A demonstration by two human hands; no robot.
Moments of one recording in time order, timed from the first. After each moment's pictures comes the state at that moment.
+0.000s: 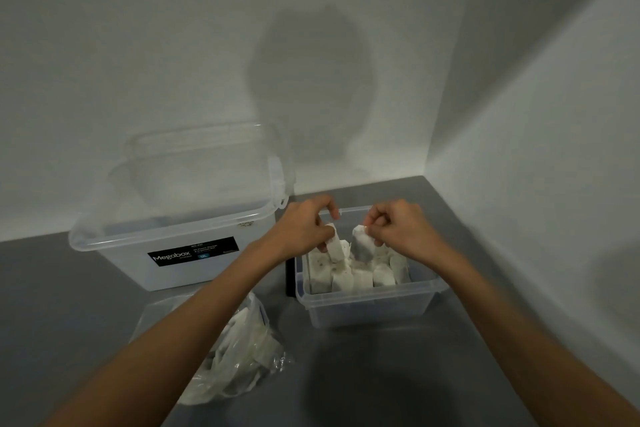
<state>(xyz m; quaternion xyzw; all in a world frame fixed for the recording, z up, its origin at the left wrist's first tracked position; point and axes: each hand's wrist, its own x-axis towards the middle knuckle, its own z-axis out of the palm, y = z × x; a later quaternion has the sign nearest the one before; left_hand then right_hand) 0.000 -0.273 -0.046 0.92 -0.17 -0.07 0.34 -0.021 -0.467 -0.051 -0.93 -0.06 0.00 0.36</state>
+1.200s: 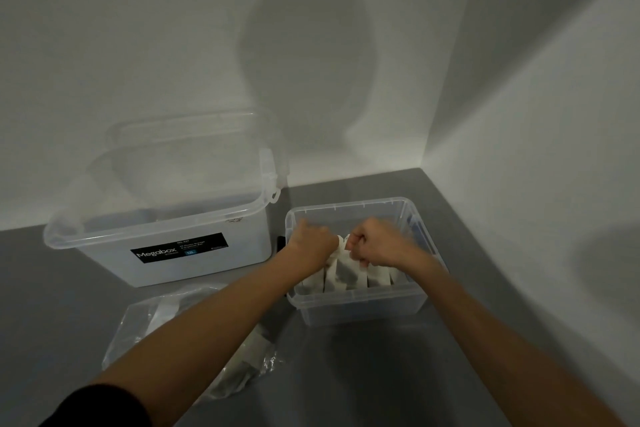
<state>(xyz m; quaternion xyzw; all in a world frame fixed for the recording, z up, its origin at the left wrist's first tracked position) 0.025 -0.307 -0.112 0.92 -0.29 -0.08 -0.24 0.000 -0.450 -0.093 -0.93 -0.05 0.18 0.30</state>
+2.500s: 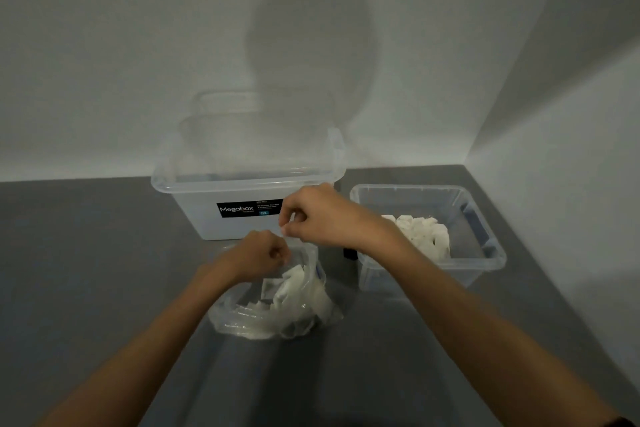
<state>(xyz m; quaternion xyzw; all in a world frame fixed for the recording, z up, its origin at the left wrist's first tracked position) -0.075 -0.110 -0.091 0.96 -0.11 -0.17 0.21 -0.078 -0.268 0.009 -0.91 -0.29 0.13 0.26</state>
